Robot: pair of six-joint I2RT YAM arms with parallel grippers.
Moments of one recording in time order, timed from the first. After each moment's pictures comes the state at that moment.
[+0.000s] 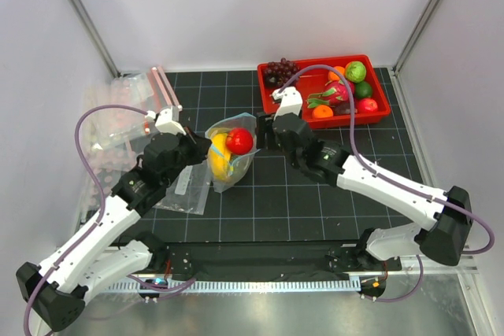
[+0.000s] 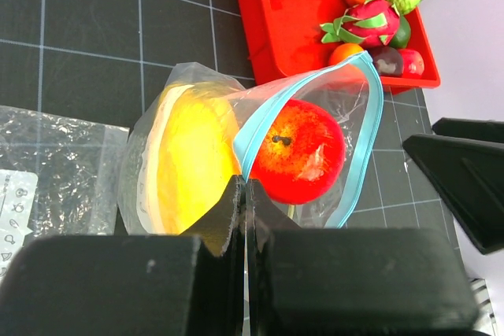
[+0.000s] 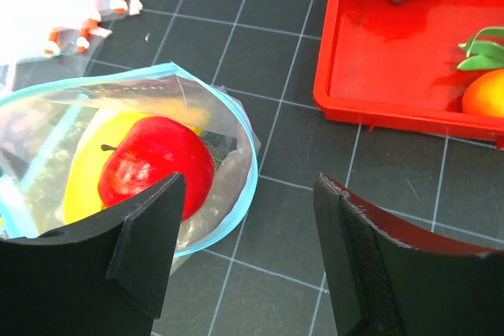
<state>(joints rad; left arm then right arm) -0.61 0.84 0.81 -0.30 -0.24 -0.69 0.94 1.31 1.16 -0.27 0.55 0.39</state>
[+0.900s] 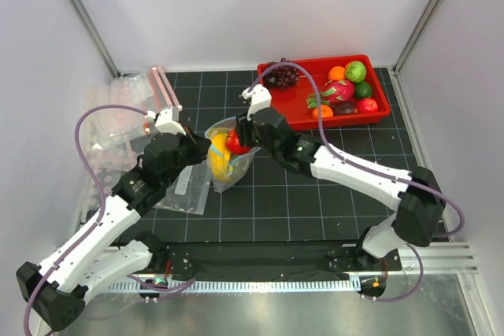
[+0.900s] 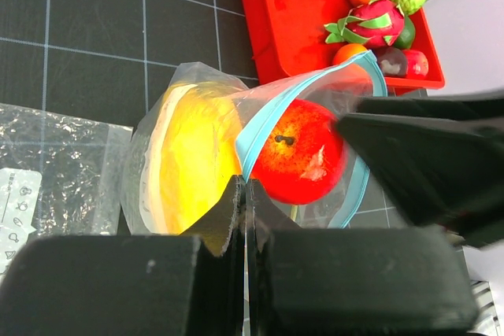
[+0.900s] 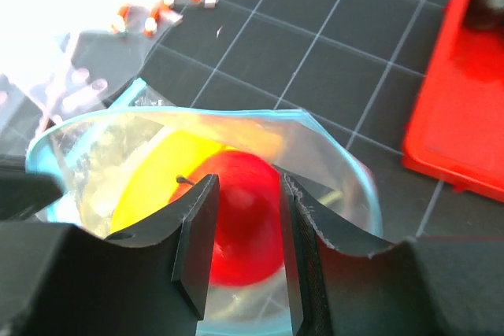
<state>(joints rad) -0.61 0.84 0.81 -0.30 -0.25 -0.68 0.94 1.47 1.20 -0.07 0.36 0.28</state>
